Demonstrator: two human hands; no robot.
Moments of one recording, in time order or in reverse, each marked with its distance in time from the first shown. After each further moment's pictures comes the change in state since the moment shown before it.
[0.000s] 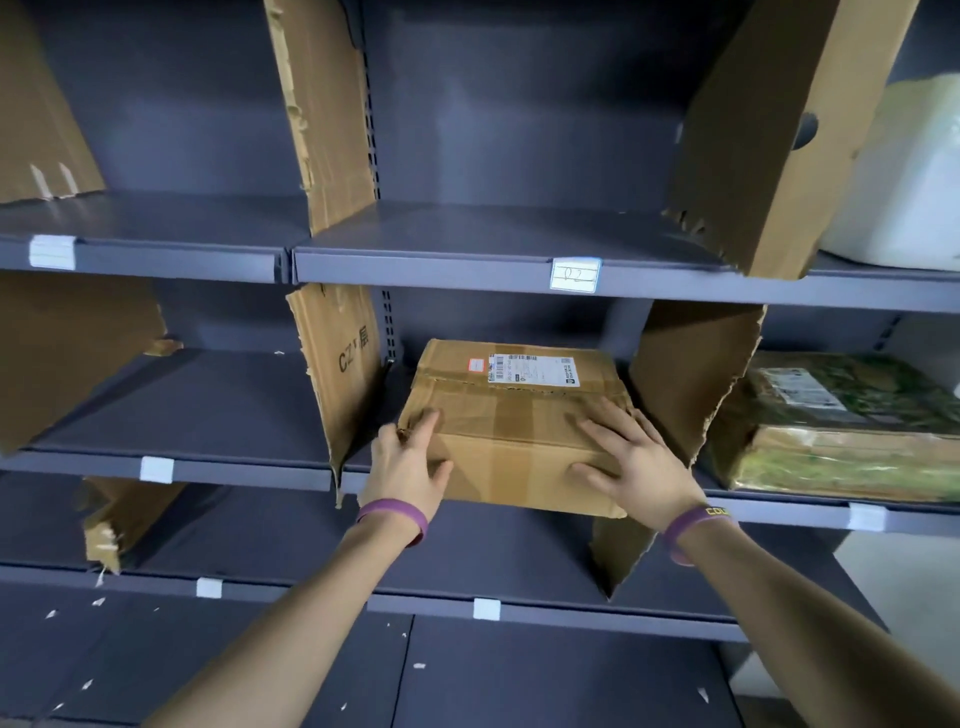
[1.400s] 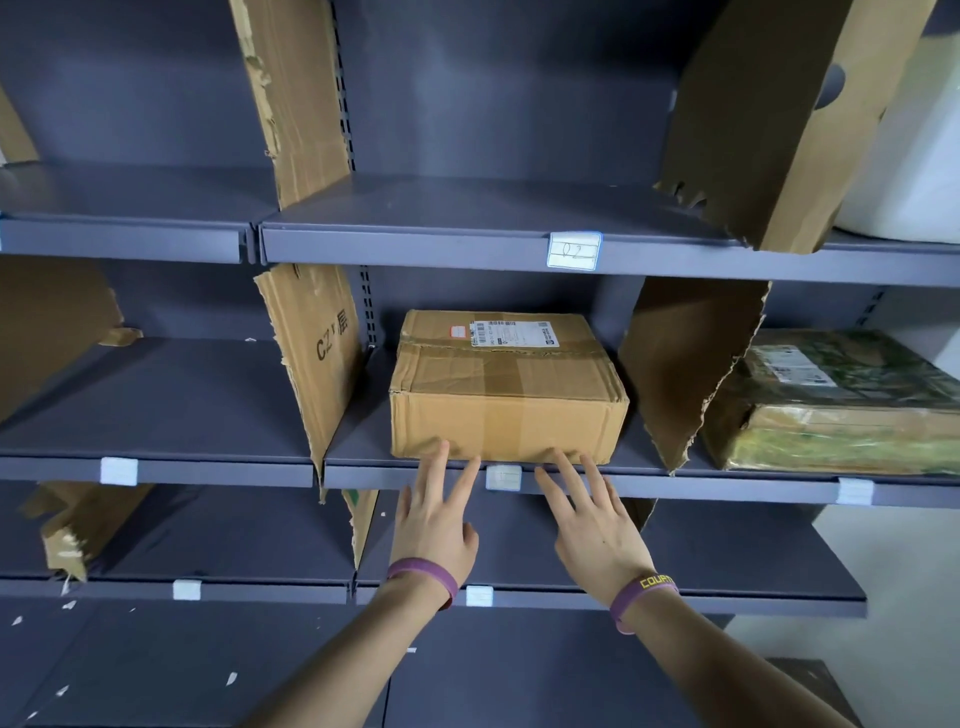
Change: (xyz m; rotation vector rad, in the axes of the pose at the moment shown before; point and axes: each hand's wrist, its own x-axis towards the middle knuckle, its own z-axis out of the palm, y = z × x) left_hand -0.044 -0.006 0.061 0.308 -0.106 0.255; right_hand -0.041 -0.041 0.081 -0.310 -0.085 0.007
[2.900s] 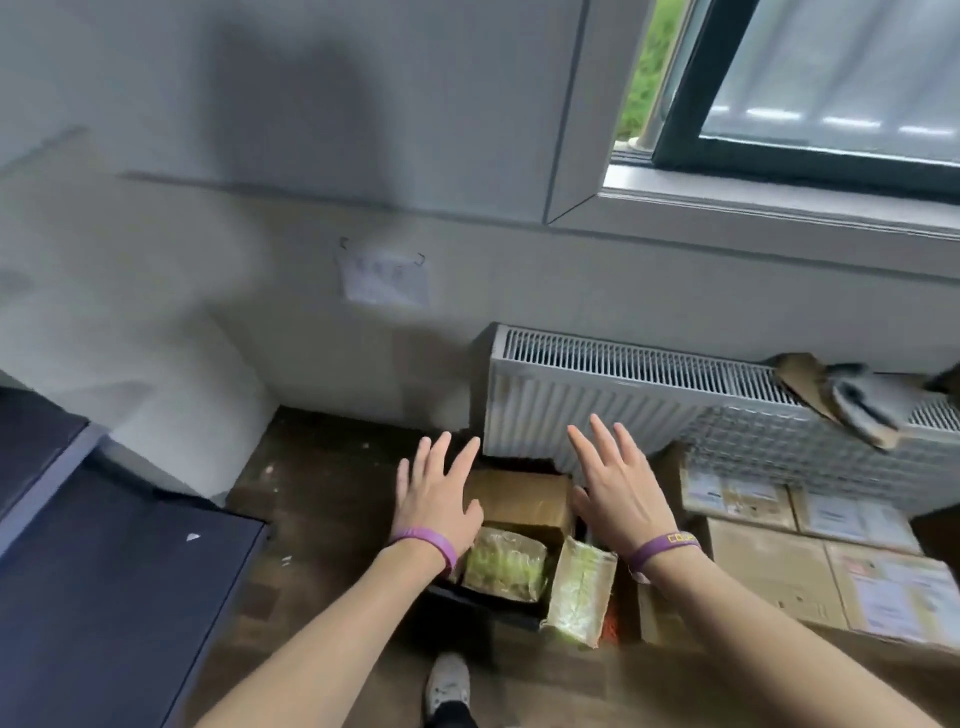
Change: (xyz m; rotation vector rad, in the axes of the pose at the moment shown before) left_hand -0.438 0.644 0.113 -0.163 -0.743 1.265; right_hand -0.812 0.237 -0.021 0.069 -0.307 1.531
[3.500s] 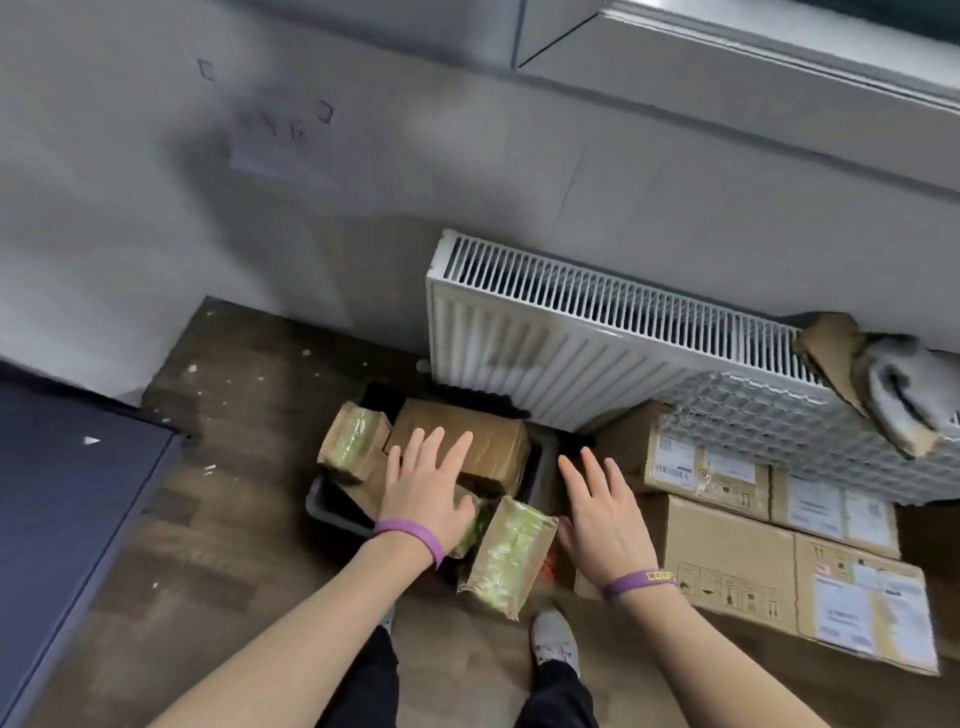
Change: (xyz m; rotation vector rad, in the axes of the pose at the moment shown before) left_hand 0.098 0.064 0.156 -0.001 -0.204 -0.076; right_hand 0.047 0.127 0.151 -0.051 -0.345 -0.015
